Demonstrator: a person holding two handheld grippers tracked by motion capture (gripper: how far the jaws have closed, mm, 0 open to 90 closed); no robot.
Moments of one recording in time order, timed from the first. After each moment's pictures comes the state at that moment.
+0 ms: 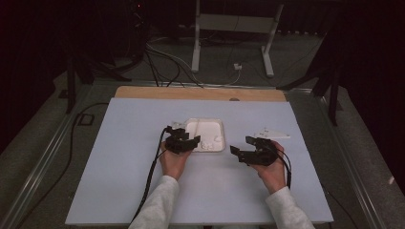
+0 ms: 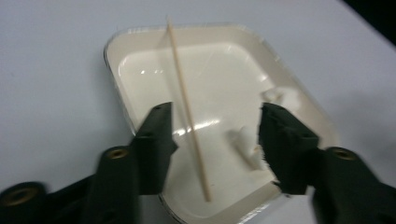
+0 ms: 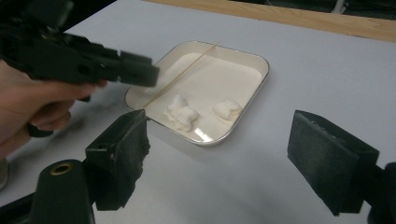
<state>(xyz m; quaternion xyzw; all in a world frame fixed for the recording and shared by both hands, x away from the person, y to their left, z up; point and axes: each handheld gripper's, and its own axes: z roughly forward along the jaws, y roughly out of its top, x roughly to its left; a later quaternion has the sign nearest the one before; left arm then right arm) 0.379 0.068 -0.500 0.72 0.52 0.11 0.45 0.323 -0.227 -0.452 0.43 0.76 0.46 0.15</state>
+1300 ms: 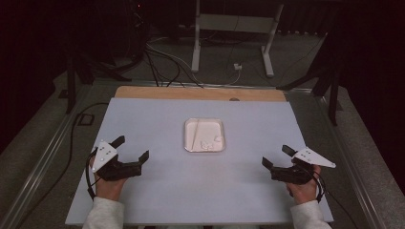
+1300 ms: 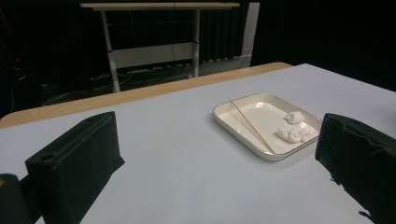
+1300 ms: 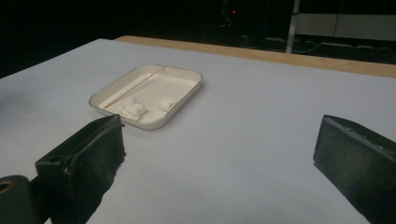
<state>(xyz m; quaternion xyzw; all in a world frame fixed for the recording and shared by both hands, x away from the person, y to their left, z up) 0.264 0.225 -0.458 0.68 0.40 0.30 0.54 0.269 -0.319 -0.468 0.43 0.70 0.52 0.24</state>
